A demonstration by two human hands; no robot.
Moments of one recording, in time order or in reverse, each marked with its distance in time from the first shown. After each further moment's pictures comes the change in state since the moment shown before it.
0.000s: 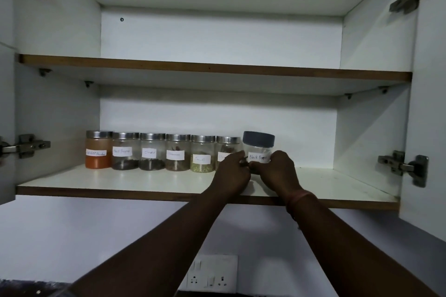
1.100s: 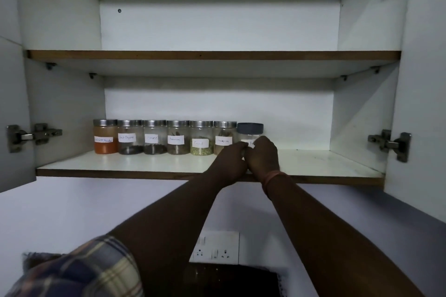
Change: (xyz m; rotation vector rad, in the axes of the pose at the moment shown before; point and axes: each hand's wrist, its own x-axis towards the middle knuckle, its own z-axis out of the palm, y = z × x) left_hand -0.013 0.007 0.008 0.250 -0.094 0.055; right_hand -0.003 -0.002 0.017 -0.047 0.030 0.025
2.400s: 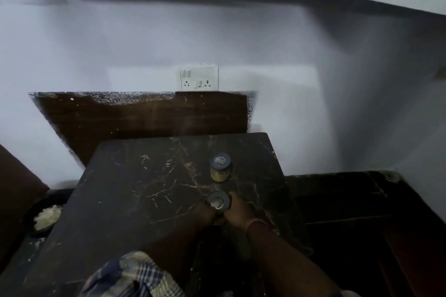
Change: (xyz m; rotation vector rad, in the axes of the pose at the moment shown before) left_hand -0.581 -0.066 0.190 -0.588 -0.449 -1.181; right_hand -0.579 0.255 -0.001 -0.220 -0.777 0.613
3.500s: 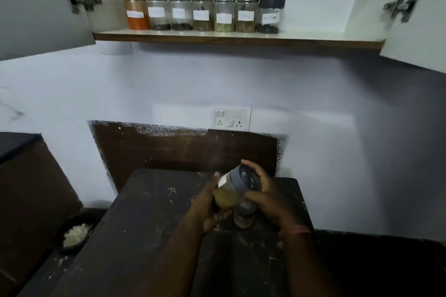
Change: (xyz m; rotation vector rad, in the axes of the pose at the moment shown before) left_hand -0.019 0.124 -0.075 -0.773 -0.136 0.136; right_hand 0.011 -0.121 -0.123 0.531 -0.116 -0.588
